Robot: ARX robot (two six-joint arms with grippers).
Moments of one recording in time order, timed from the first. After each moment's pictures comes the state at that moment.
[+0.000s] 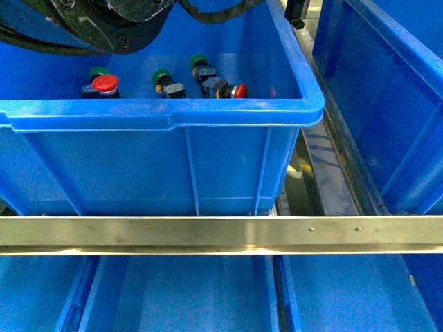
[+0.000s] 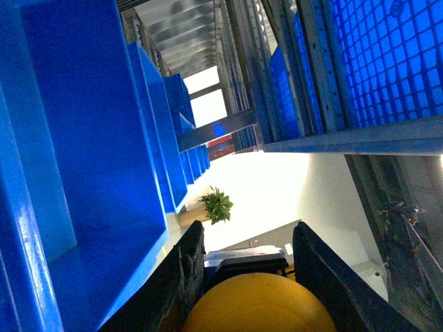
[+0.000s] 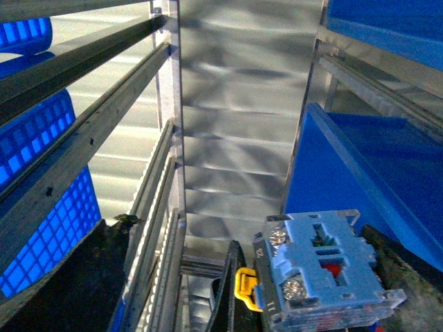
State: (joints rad) left arm -0.55 1.97 1.33 1.03 0.63 -1.32; right arm 0.46 1.25 0.70 0.82 0.36 1.44
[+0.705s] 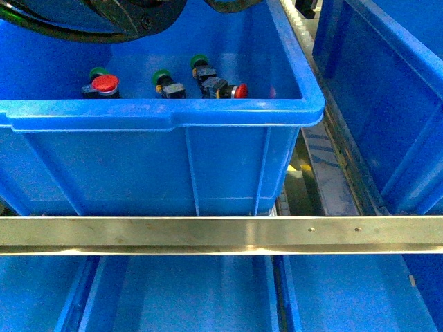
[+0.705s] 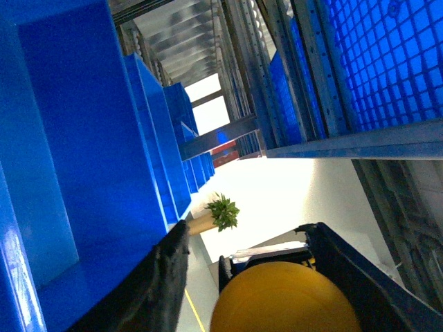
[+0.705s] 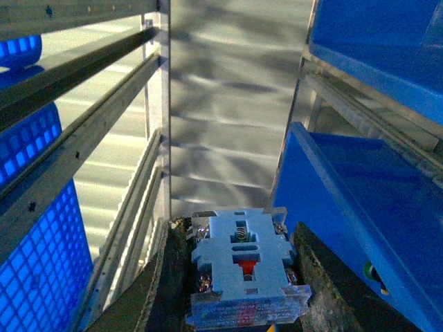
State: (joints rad) left arm -0.56 1.98 1.37 0.99 0.58 -1.29; right arm 0.40 1.23 0.69 0.78 0.35 1.41
